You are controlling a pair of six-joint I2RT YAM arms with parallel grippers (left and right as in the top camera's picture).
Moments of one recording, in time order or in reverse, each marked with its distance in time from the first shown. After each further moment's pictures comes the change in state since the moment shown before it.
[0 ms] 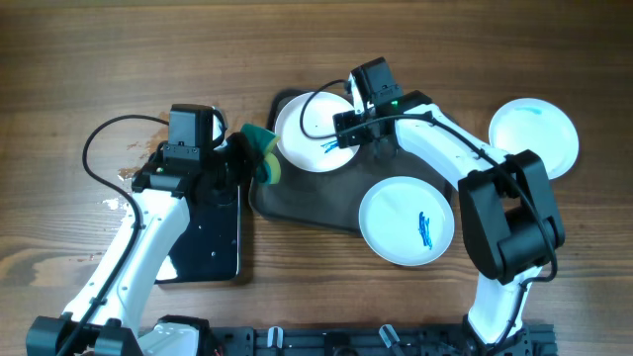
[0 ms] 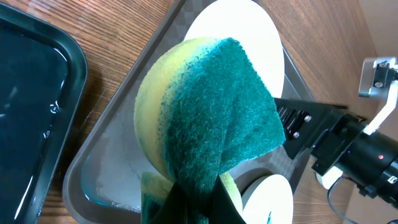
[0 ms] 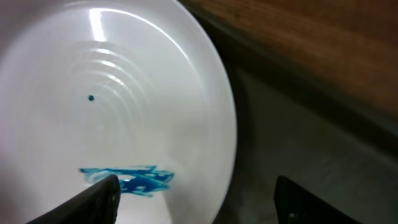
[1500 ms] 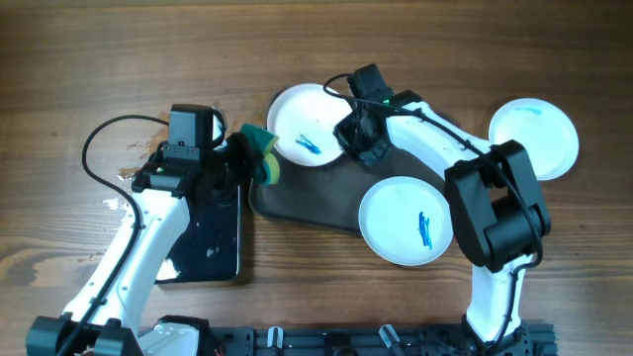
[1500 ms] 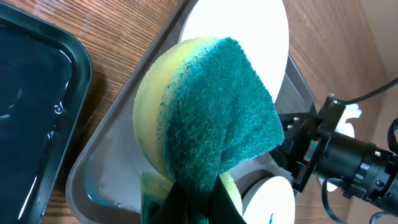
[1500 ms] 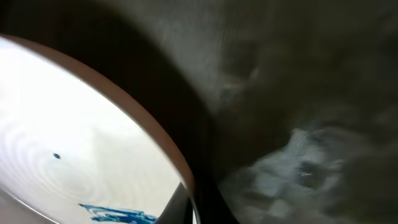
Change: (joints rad) left arm 0.000 0.000 0.000 -0.001 -0.011 0.000; right arm 0.008 0.078 0.037 -0.105 -0.192 1.212
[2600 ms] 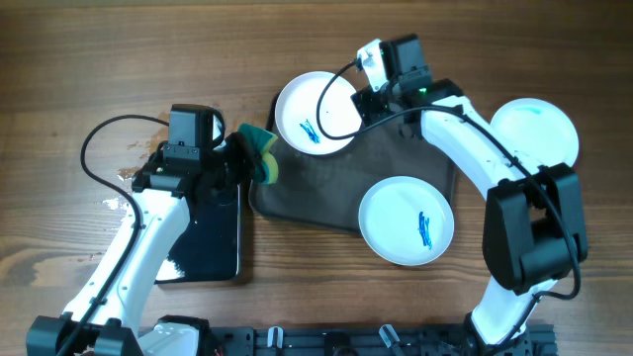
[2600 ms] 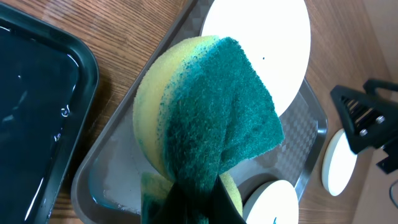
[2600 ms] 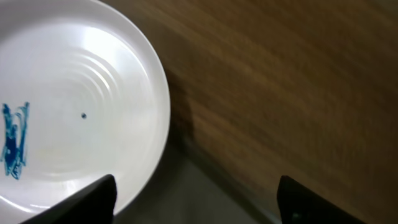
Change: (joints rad) left arm 0.000 0.001 0.000 0.000 -0.019 0.000; right arm -0.092 -0.161 -0.014 0.206 0.241 -1.562
